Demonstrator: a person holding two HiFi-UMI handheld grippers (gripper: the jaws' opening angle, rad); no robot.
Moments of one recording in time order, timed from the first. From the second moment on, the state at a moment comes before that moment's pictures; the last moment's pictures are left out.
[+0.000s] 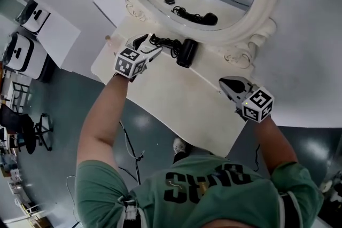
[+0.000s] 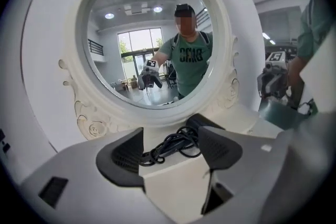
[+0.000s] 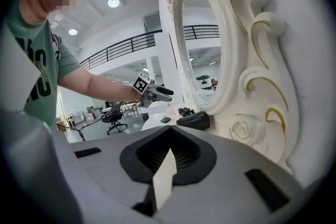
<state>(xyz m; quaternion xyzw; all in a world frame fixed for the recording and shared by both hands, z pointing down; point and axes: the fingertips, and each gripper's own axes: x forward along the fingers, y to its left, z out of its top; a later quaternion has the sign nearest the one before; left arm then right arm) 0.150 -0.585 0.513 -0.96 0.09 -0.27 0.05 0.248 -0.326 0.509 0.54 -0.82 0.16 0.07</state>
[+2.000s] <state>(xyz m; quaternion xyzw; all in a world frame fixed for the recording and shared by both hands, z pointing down) 0.034 -0.320 0.405 -0.98 0.08 0.02 -0.18 0.227 -0.270 0.401 0.58 -0.80 0.12 0.08</state>
